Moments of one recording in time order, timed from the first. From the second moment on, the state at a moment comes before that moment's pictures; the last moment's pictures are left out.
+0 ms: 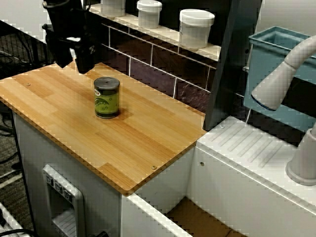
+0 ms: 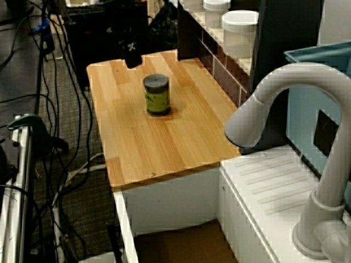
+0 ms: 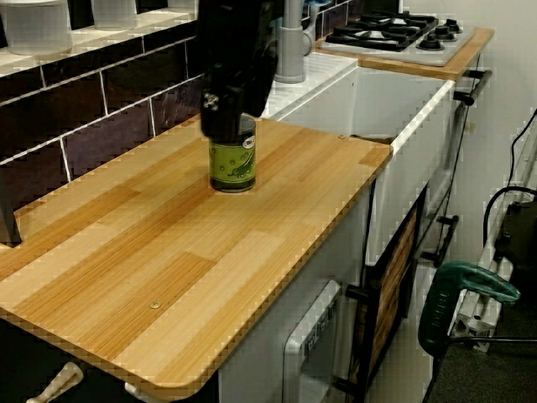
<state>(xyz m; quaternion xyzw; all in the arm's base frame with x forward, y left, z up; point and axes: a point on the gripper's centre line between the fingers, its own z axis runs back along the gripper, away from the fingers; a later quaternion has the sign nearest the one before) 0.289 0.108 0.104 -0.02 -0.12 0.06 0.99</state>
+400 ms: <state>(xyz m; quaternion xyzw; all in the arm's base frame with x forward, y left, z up) 0.300 0.129 0.080 0.00 -0.11 0.03 0.99</state>
